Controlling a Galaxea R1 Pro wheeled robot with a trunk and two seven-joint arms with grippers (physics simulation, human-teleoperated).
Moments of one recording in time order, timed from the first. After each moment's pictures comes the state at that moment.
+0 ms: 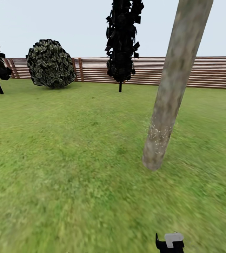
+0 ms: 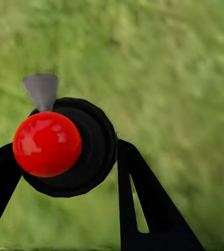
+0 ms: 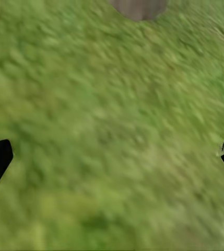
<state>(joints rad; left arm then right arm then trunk) -0.19 0.09 0.17 0.02 -0.01 -0.65 0.06 -0.41 0.00 -0.19 -0.05 0.47 -0.60 -0.38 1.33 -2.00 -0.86</state>
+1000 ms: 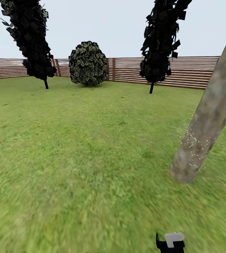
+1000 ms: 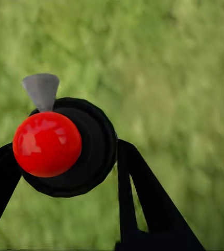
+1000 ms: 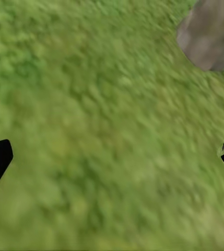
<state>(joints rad) -0.19 0.05 0.17 0.01 -0.01 -0.65 0.06 -0.41 0.00 -0.19 -0.05 0.48 -0.60 -0.38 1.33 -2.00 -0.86</state>
